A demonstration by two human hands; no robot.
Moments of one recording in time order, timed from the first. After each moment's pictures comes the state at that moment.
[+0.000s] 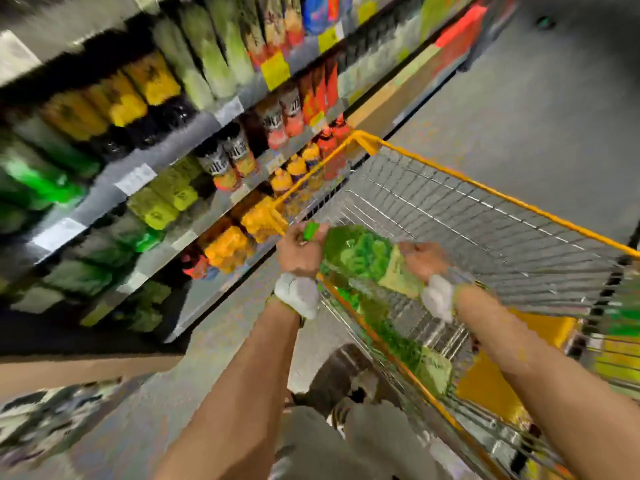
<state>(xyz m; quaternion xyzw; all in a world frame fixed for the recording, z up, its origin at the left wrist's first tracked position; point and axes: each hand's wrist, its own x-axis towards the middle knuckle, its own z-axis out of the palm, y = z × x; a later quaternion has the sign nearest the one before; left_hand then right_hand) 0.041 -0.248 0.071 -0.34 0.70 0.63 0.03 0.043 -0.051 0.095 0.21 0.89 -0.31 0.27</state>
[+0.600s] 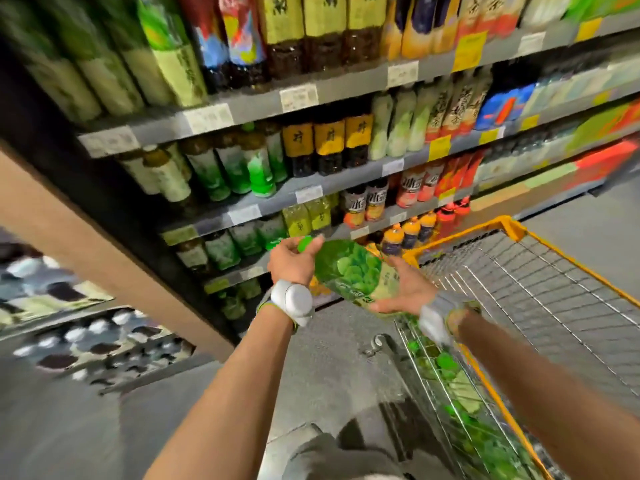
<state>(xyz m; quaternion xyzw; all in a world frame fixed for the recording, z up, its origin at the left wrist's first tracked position) 0.122 -0.491 0.136 -0.44 0.67 0.58 -0.14 0.050 -0.291 0.112 -0.17 0.89 -0.28 0.31</state>
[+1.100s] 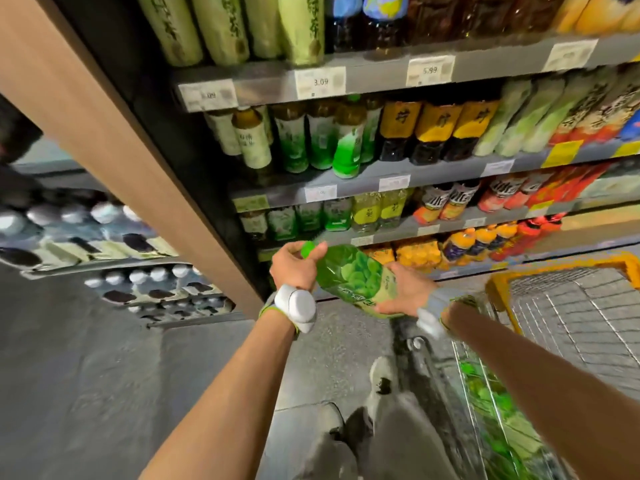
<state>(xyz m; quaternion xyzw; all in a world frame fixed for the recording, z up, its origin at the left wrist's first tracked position) 0.164 -0.626 0.069 -0.56 0.57 0.58 -0.15 0.036 -0.453 0.055 -0.32 0.87 -0.13 0.36</state>
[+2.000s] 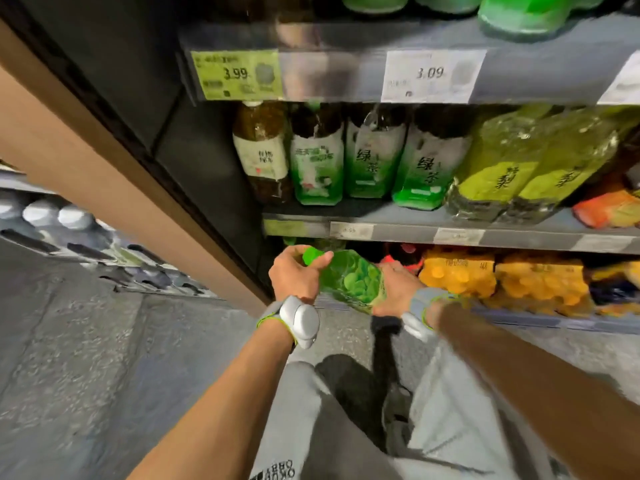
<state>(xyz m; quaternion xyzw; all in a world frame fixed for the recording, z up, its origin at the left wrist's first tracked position) 0.108 -0.737 -0.257 -0.61 0.59 0.49 -0.18 -0.057 -0.639 -0.347 -0.46 0.82 -0.01 0.34</state>
